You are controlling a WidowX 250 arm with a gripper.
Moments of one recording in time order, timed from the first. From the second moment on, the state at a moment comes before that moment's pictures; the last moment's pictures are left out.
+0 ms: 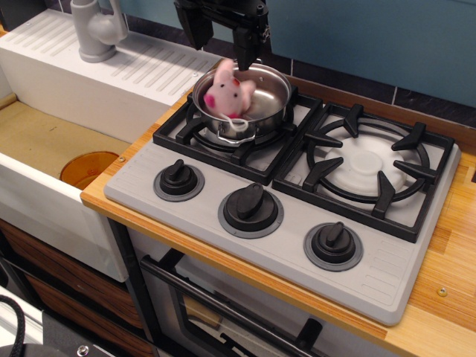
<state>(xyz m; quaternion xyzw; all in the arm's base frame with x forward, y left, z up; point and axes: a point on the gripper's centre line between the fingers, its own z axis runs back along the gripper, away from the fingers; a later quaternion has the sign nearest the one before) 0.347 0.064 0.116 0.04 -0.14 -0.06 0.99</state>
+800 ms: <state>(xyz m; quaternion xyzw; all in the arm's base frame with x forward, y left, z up) 0.342 0.051 0.124 0.09 -0.14 -0.04 0.99</state>
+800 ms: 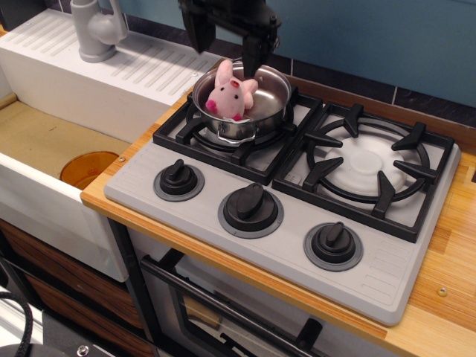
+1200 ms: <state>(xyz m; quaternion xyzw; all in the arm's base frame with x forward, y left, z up) 0.342 0.044 0.123 0.11 -0.15 -0.04 0.98</state>
